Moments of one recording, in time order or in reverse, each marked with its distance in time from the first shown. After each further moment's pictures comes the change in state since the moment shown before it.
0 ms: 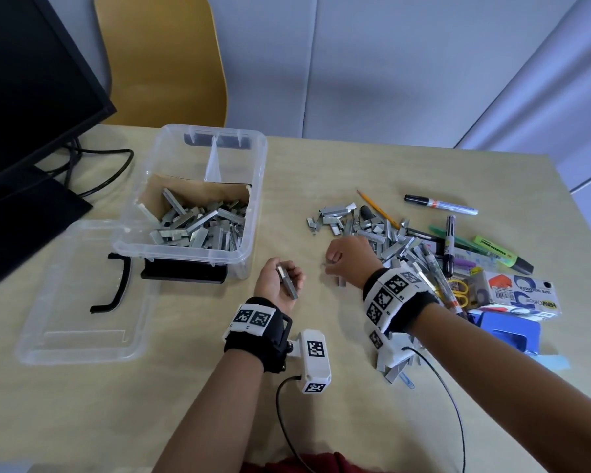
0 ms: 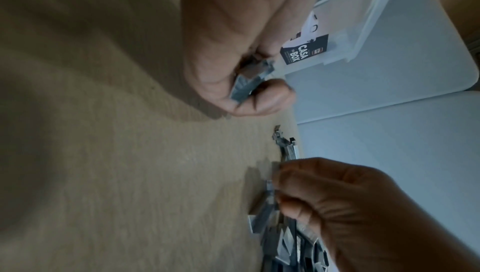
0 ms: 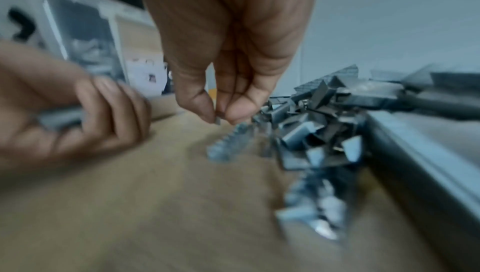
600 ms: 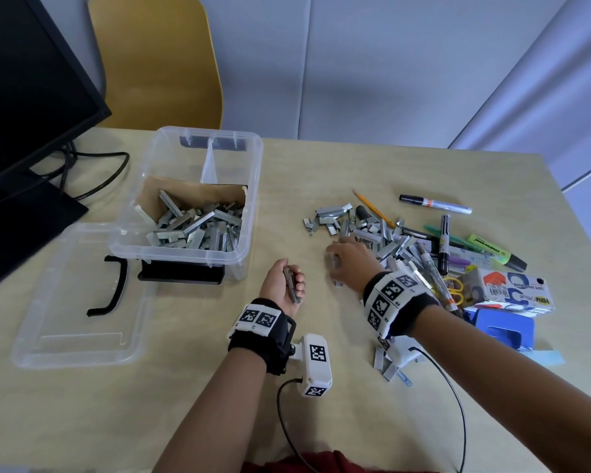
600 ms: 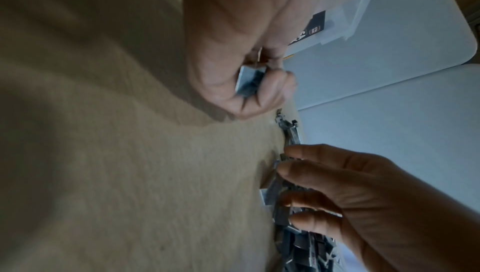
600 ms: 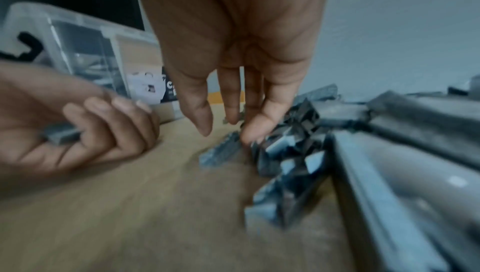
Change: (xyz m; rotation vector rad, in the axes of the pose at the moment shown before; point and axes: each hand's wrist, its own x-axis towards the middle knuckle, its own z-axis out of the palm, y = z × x) left_hand 0.000 -0.007 0.003 0.162 -0.091 -0.085; right_hand -0.007 0.010 0.004 -0.162 -0.041 -0.008
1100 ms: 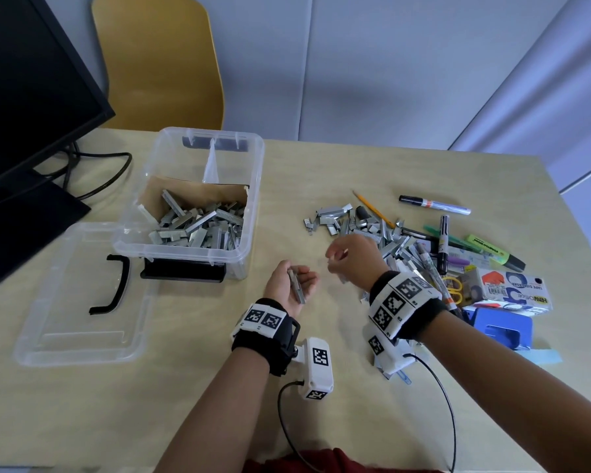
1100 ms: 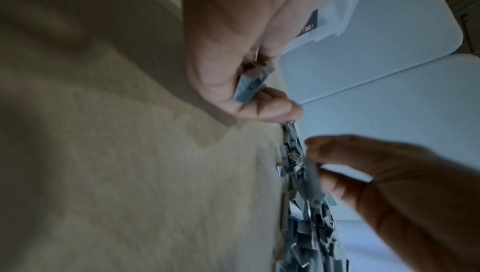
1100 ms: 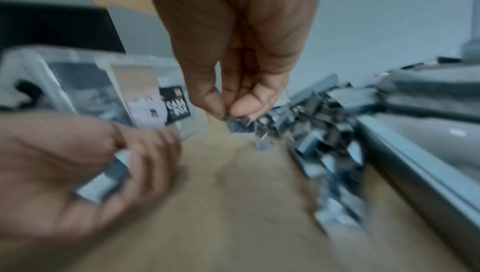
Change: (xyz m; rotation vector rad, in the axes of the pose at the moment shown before) left_hand -0.004 -0.007 0.006 -0.066 0.059 0.074; right_hand -0.013 -0.011 -0.015 0.256 0.146 -0.003
